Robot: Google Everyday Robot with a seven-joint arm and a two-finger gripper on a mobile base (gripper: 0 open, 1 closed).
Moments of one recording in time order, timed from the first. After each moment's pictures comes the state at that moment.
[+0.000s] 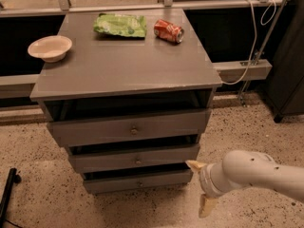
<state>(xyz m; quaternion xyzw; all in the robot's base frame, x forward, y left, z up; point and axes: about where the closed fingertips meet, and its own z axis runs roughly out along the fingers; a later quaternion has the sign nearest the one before) 0.437 -0.154 0.523 -0.75 0.62 0.04 0.22</state>
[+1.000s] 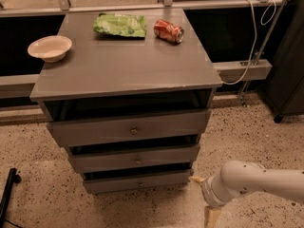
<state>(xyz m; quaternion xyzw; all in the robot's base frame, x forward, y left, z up) 0.419 -0.179 0.435 -0.77 0.62 0.08 0.16</state>
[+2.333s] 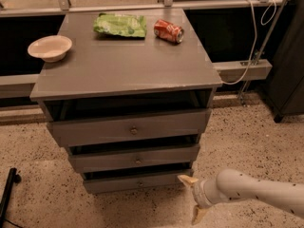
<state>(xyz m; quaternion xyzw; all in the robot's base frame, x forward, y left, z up) 0.448 -0.141 0.383 -0.78 0.57 0.09 0.26</state>
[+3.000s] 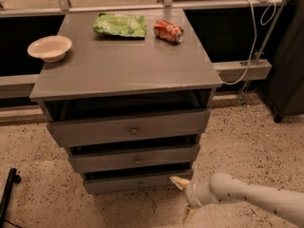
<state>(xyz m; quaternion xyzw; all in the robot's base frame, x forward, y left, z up) 0.469 -0.112 0.335 -0.77 0.54 0.10 0.31</state>
